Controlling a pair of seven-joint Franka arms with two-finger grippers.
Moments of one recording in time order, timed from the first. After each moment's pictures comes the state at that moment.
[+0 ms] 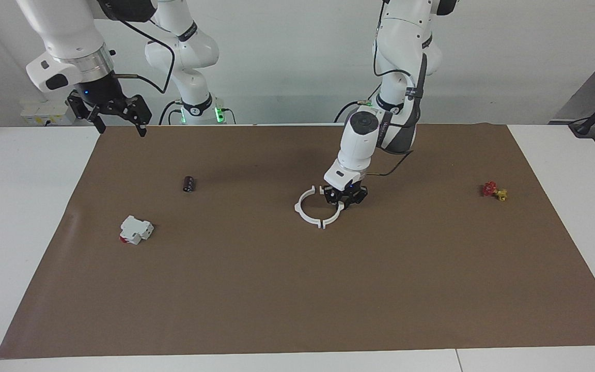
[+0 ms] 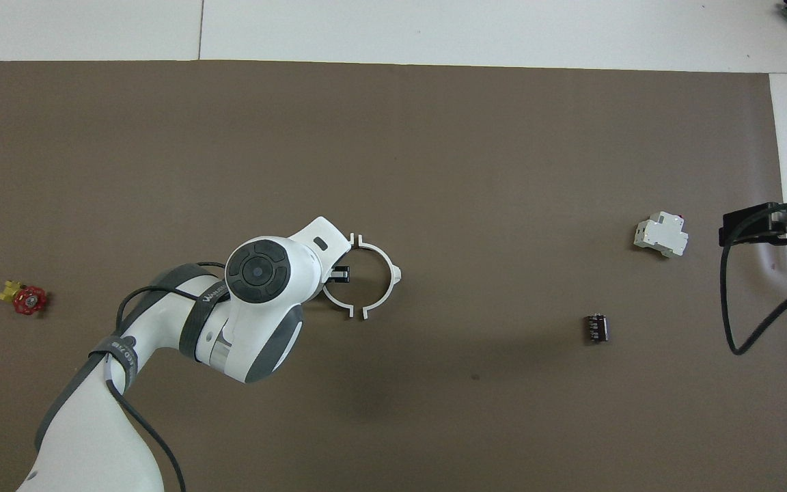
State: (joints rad) left arm -0.61 0.24 0.05 -2.15 -0.03 2.51 -0.46; right arm 0.10 -0.08 -0.09 -1.63 -0.06 1.55 0.11
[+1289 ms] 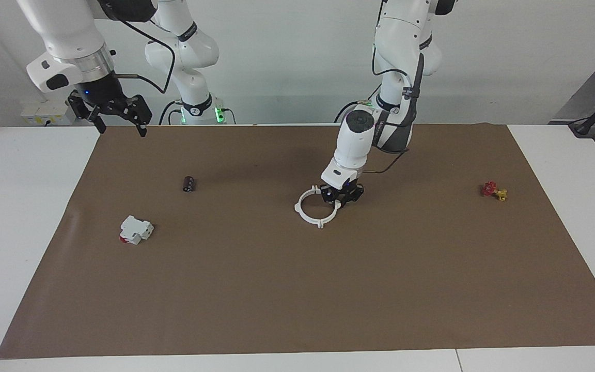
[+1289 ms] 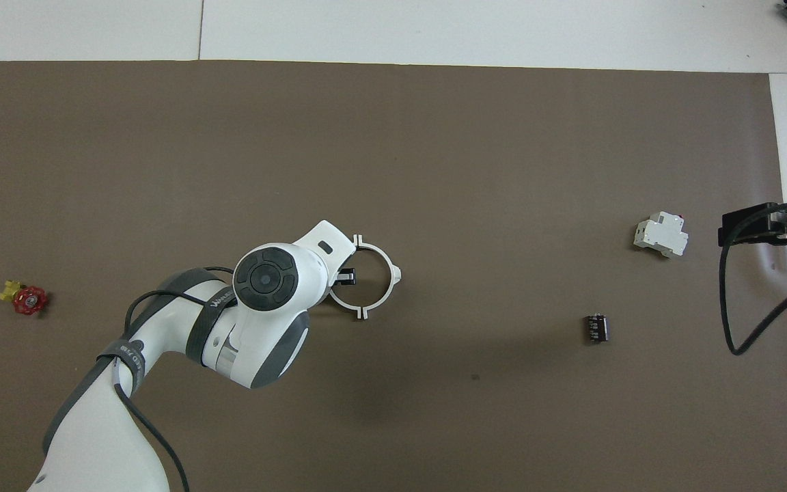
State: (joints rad) left arm -0.63 0.24 0.05 -2.17 -0.03 2.52 -0.54; right arm 0.10 -0.08 -0.09 -1.63 -0.06 1.55 0.11
